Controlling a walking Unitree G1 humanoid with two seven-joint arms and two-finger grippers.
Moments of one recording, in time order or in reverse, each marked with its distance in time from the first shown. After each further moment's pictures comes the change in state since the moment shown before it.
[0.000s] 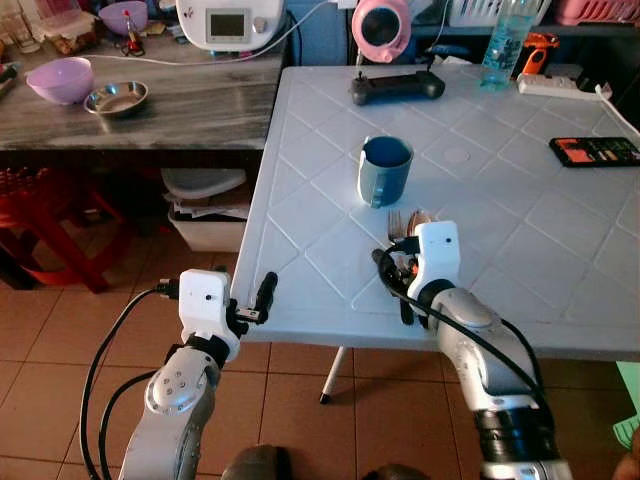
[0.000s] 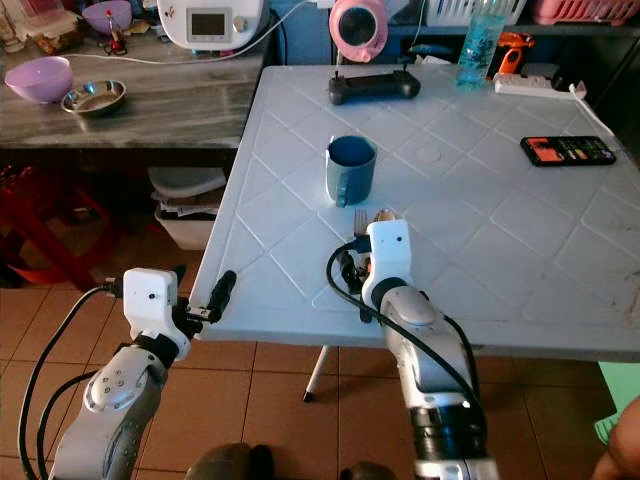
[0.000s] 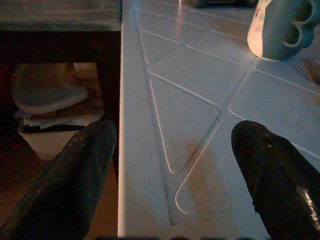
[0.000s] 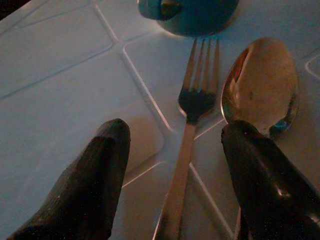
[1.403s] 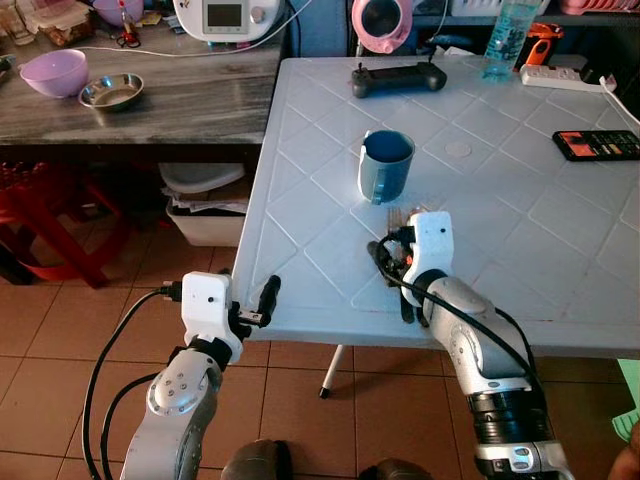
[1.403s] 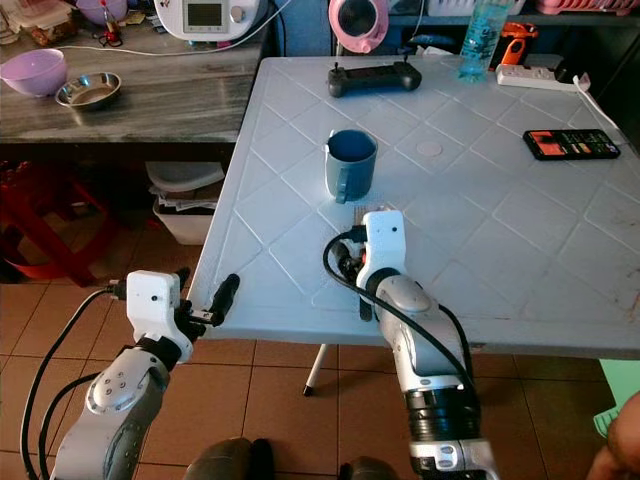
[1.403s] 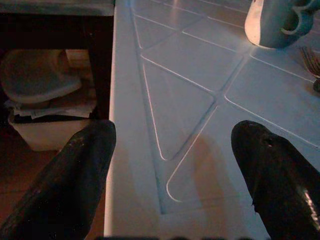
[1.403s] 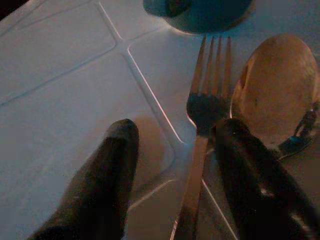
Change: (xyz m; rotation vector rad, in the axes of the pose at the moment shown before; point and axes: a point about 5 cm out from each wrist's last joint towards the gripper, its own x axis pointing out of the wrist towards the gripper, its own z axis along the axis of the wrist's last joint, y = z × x) left arm -0.001 -0.003 -0.004 -0.019 0.020 -0.015; right arm 0.012 0.004 0.005 0.016 0.009 0.035
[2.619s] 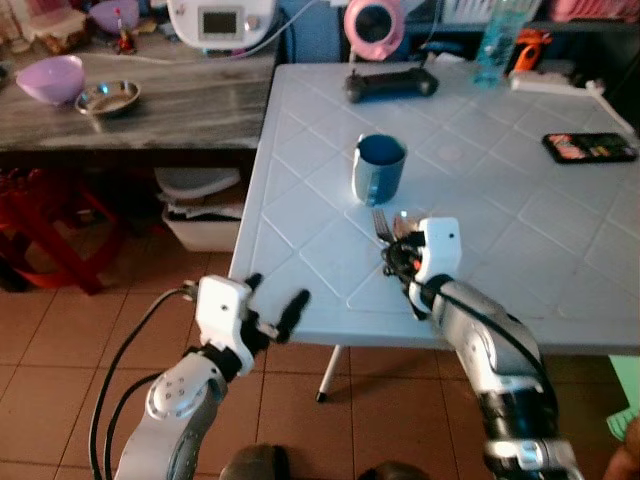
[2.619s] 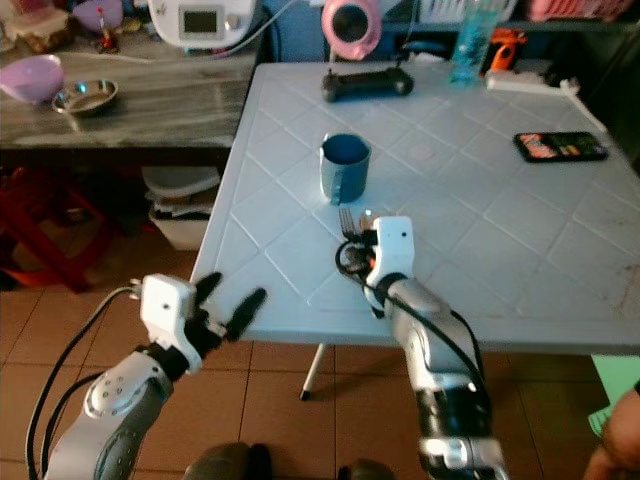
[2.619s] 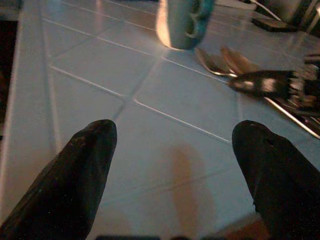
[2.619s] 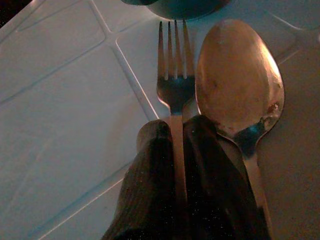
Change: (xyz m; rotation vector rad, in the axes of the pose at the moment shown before) left arm -0.006 -0.018 0.001 -0.021 0.002 -0.292; right arm 0.002 -0.014 -0.008 0.091 0.063 0.024
